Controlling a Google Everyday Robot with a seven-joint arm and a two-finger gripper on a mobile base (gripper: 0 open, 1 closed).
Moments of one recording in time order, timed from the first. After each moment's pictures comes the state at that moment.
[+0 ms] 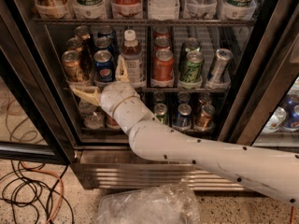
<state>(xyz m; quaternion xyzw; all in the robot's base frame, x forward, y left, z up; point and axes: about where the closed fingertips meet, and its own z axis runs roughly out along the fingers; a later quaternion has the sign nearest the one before) 0.602 0.133 0.891 -0.26 0.58 0.15 0.75</state>
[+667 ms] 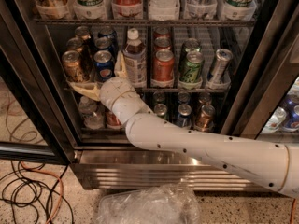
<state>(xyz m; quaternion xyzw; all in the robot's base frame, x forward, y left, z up) 0.636 0.141 0.881 -0.28 0.57 0.13 0.76</state>
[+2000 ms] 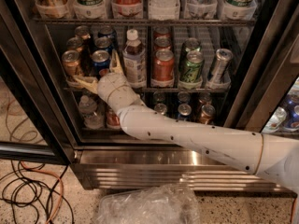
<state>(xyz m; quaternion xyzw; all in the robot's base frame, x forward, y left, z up) 0.683 0.159 0.859 -0.28 0.57 0.11 0.76</state>
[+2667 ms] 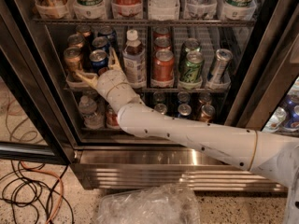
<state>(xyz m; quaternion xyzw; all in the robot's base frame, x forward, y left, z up) 0.698 0.158 0.865 -0.28 0.56 0.09 0.78</state>
